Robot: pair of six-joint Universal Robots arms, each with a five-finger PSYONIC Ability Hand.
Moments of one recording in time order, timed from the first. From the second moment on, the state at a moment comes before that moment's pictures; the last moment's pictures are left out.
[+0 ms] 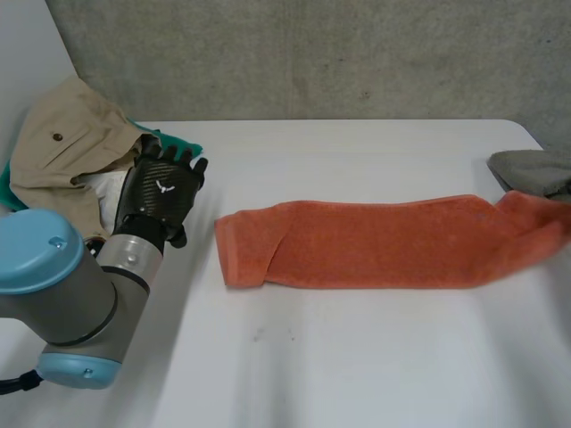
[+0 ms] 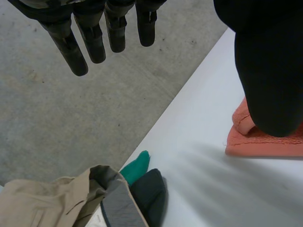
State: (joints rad) left arm 4.29 -1.90 -1.80 3.72 -1.58 3.72; right arm 1.34 -1.07 1.49 -0.20 1.28 2.19; left_hand 0.19 0.21 0.21 0.20 0.05; right_hand 0.99 1.18 1.19 1.19 0.99
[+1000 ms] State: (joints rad) left arm 4.15 -1.86 -1.74 3.72 -1.58 3.59; right arm 2.02 -1.12 1.60 -0.30 1.43 2.77; left_hand 0.19 0.21 0.21 0.20 0.05; right_hand 0.20 0.22 0.22 0.24 0.07
